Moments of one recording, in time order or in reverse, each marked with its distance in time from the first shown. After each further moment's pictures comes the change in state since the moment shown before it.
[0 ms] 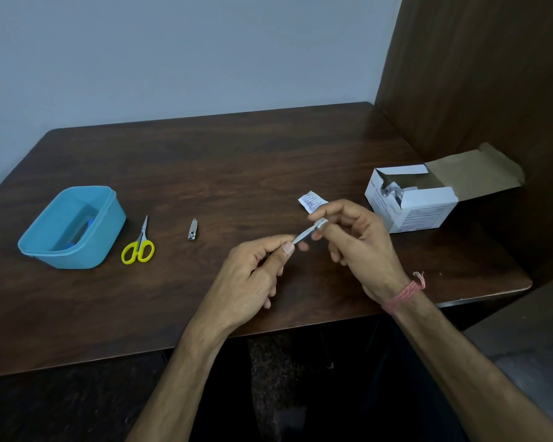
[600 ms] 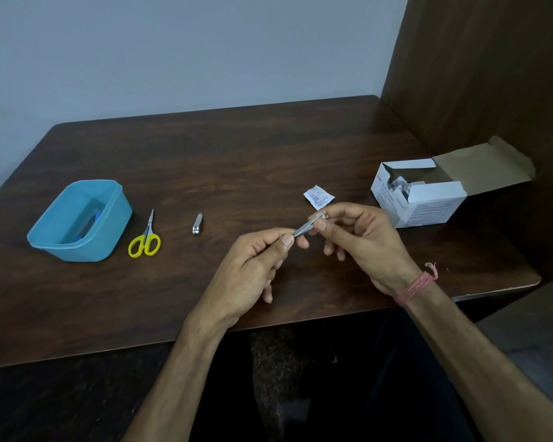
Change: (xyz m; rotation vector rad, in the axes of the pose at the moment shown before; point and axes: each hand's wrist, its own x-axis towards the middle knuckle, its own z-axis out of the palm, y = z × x) left_hand -0.001 0.003 -0.007 -0.154 -0.060 0.005; right_hand 0.002 0.005 -0.005 0.085 -0.146 0.021
